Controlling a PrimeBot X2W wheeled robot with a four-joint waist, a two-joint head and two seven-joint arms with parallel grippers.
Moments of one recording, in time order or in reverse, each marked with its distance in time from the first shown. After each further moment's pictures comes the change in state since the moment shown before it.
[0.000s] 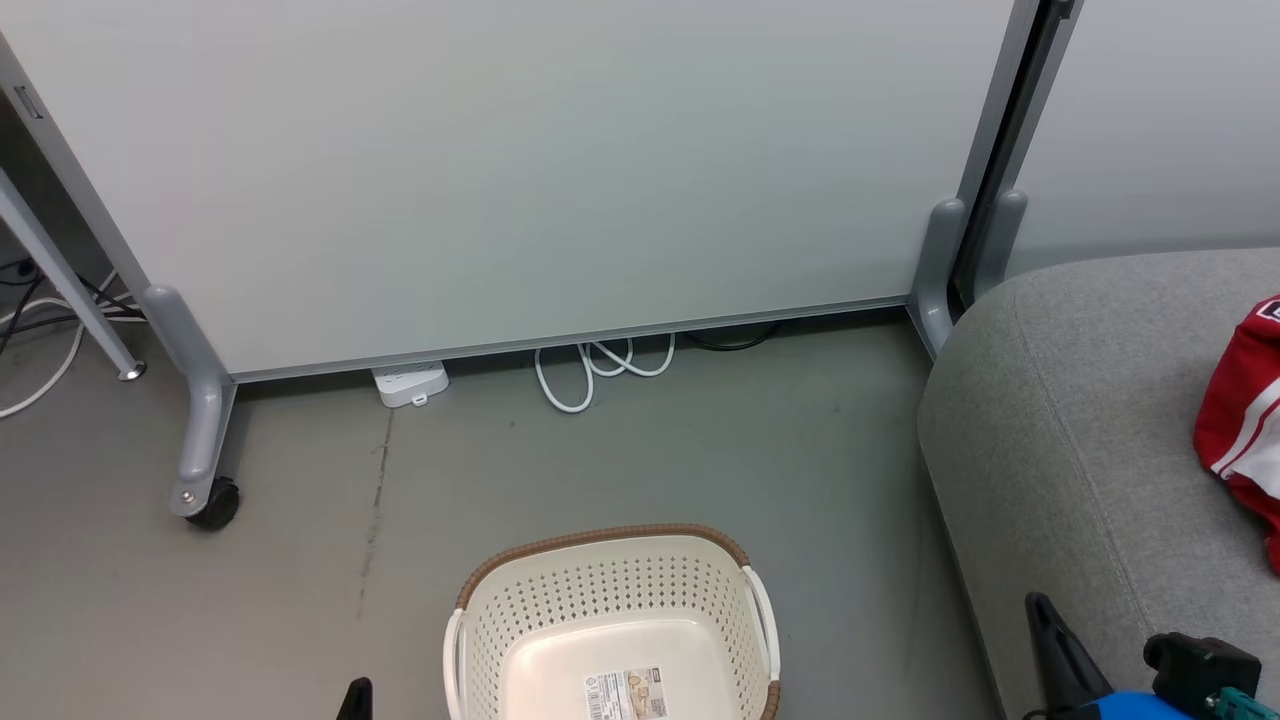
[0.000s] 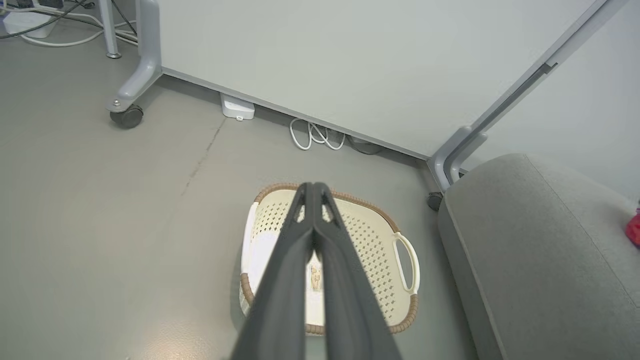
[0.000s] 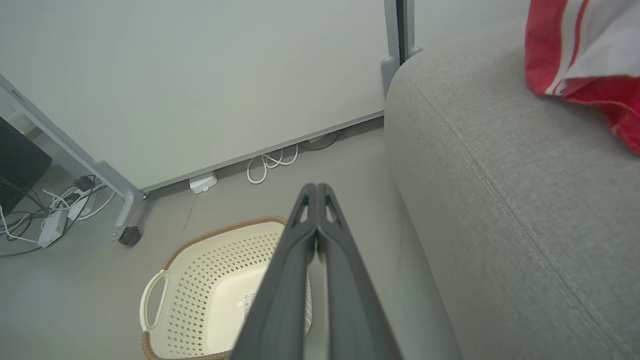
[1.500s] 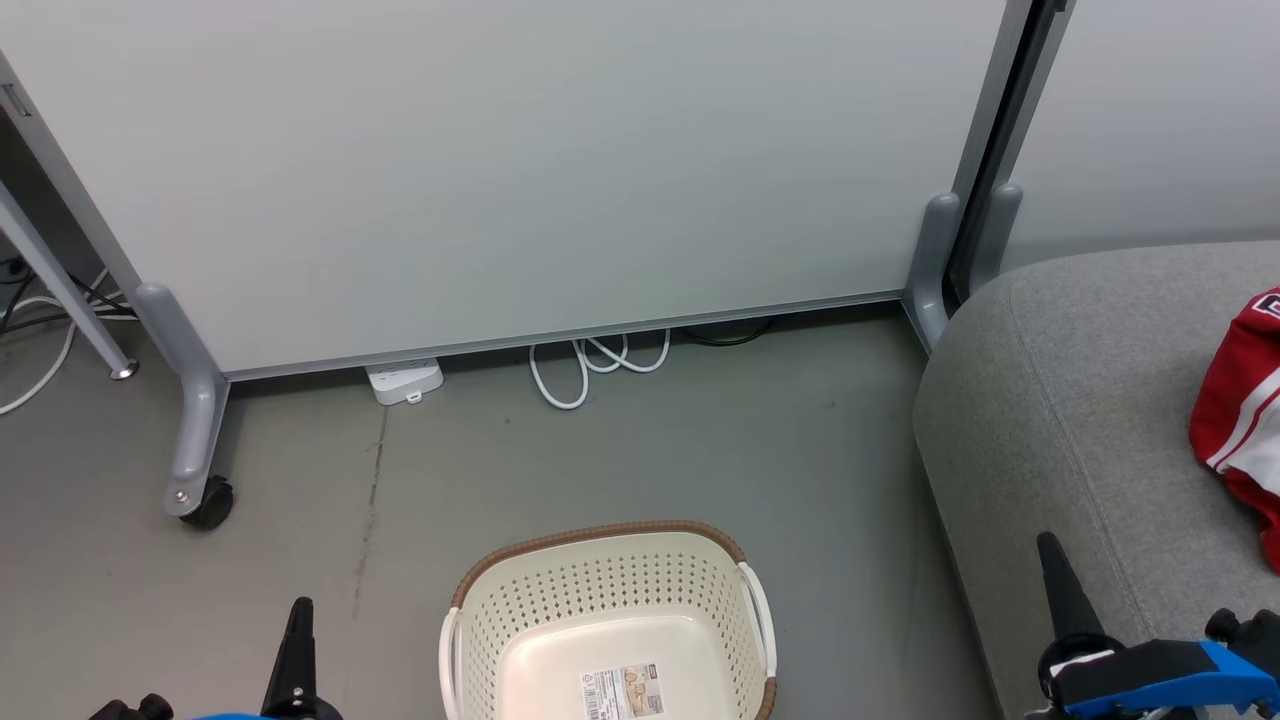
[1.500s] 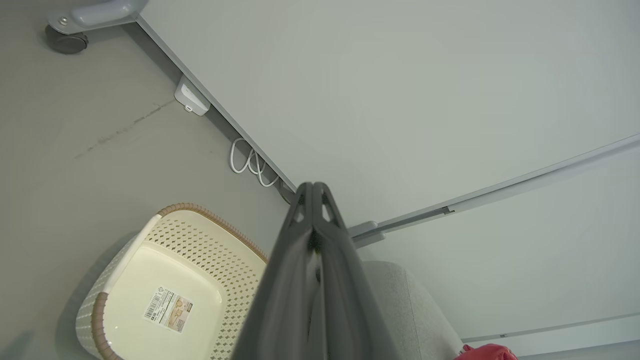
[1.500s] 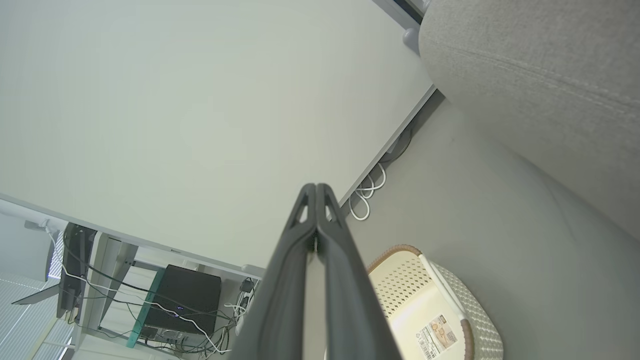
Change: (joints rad) left arm -0.073 0.007 0.081 -0.115 -0.604 0.000 0.161; right arm -0.102 0.000 -0.009 0.041 0.710 0.000 0.044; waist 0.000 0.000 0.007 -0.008
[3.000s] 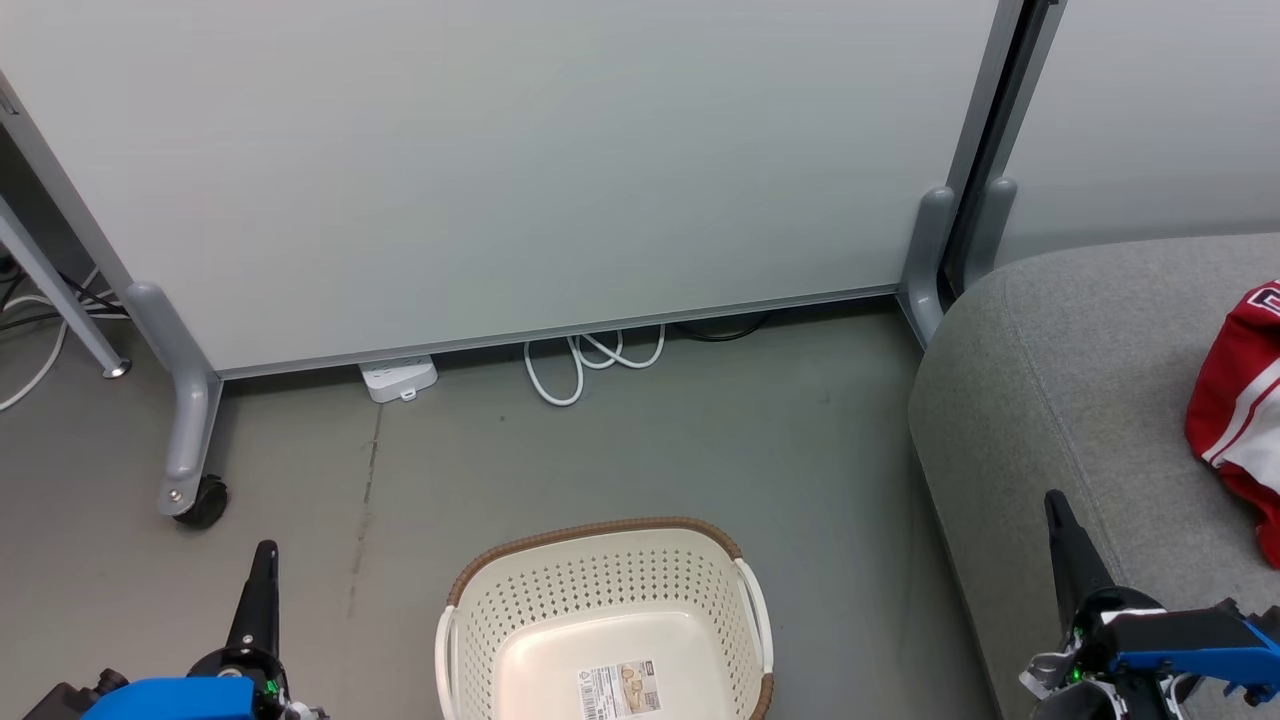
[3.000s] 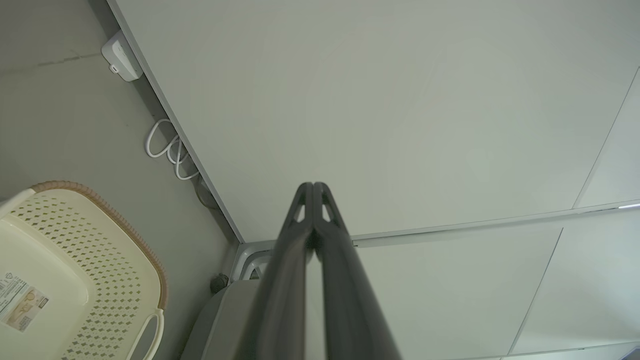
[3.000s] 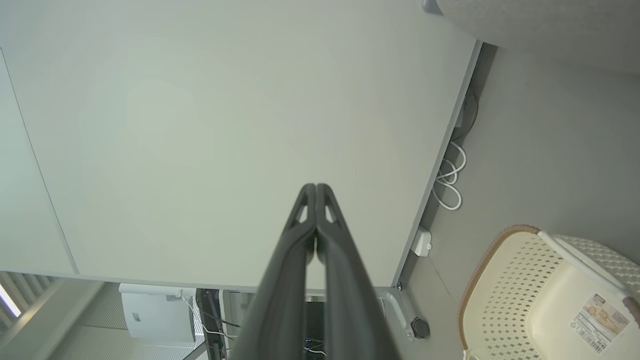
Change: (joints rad) left arm -0.049 0.007 0.057 -0.075 -0.392 0.000 0.106; right arm -0.072 -0.001 -0.006 0.026 0.460 0.000 0.030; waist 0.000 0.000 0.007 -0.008
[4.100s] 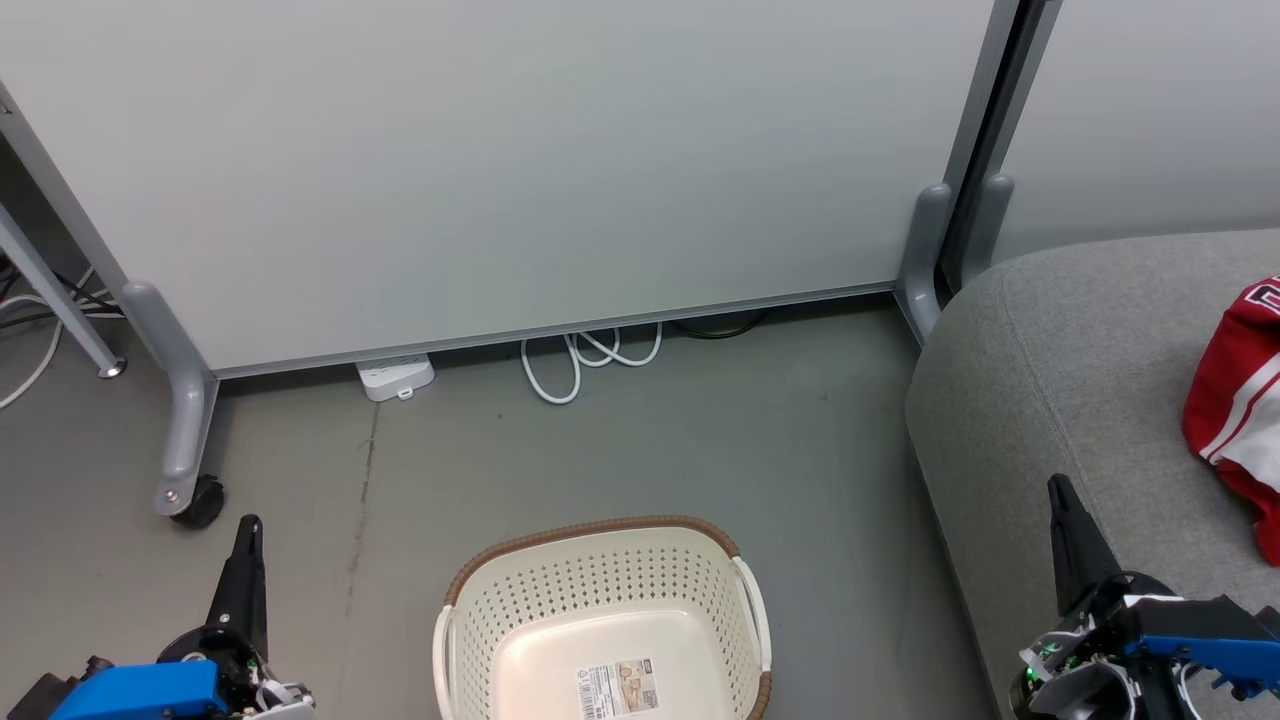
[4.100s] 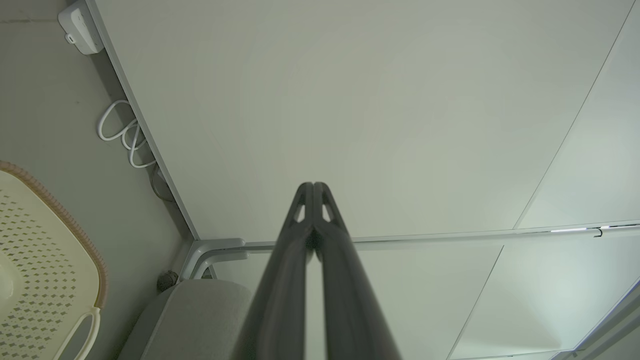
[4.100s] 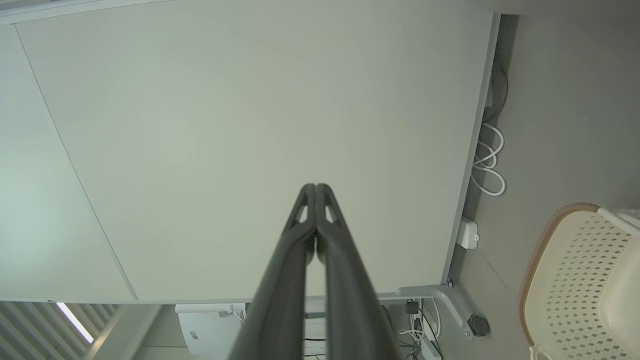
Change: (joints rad) left arm -0.021 0.003 0.024 -0.032 -0.164 0.000 0.043; right arm -0.030 -0.001 -0.003 0.011 0.193 0.000 0.012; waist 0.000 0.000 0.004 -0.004
